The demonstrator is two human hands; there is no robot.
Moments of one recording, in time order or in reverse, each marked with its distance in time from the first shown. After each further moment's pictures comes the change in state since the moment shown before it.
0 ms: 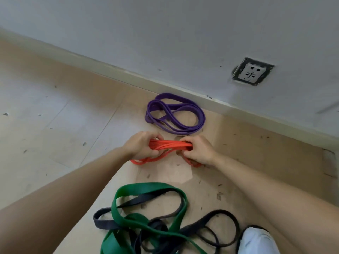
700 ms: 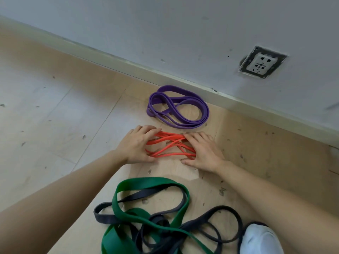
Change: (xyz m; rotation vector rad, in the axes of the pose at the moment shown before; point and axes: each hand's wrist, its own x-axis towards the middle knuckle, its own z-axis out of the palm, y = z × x) left_hand -0.017 -0.028 0.023 0.296 0.097 0.094; right_hand -0.014 0.035 0.029 -0.514 0.088 -0.132
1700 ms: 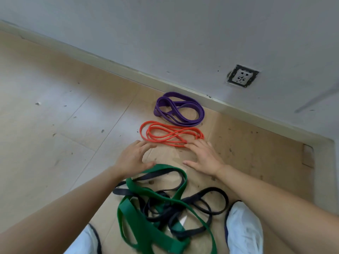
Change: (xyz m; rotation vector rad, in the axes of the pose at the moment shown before) left_hand -0.110 0.040 -0.016 -0.155 0.105 -0.044; right_hand -0.070 -0.049 -0.052 0.071 -0.006 -0.073
